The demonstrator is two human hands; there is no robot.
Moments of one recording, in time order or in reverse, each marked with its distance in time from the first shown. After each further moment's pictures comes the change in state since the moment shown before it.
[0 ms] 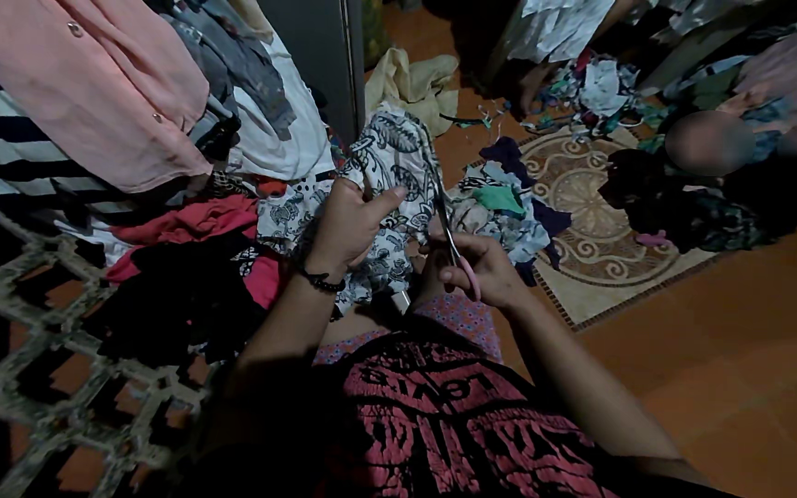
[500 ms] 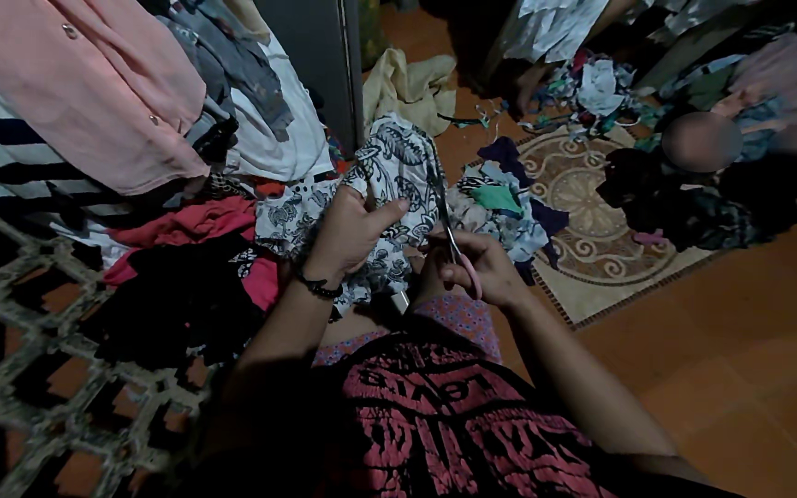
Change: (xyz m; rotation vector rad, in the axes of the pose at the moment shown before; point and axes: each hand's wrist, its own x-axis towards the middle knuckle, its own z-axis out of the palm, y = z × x) left_hand -0.010 0.002 -0.002 0.096 -0.052 -0.052; right_hand 0.003 0.000 -0.002 -0.003 0.003 0.007
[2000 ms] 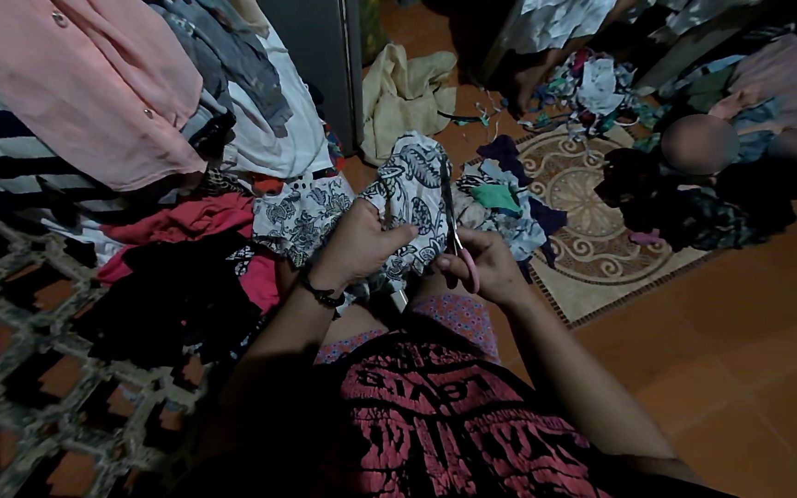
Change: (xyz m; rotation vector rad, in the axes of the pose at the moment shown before) left_hand -0.007 -0.011 -0.005 0.235 -0.137 -0.096; right_hand 0.001 -0.004 0.002 0.068 0.045 0.011
